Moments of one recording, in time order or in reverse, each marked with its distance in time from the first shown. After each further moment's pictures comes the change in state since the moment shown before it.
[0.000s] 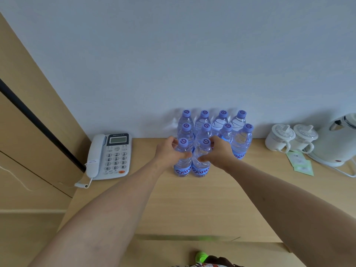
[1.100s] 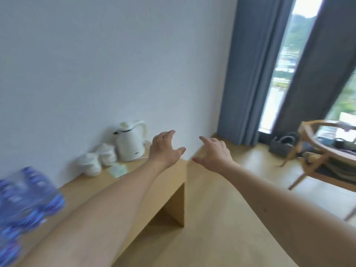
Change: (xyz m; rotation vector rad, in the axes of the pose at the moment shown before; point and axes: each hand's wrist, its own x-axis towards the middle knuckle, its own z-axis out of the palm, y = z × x) left_hand -0.283 0.334 0.398 0.379 -0.401 0.923; right_hand -0.381 0.284 -0.348 -0.319 0.696 0.464
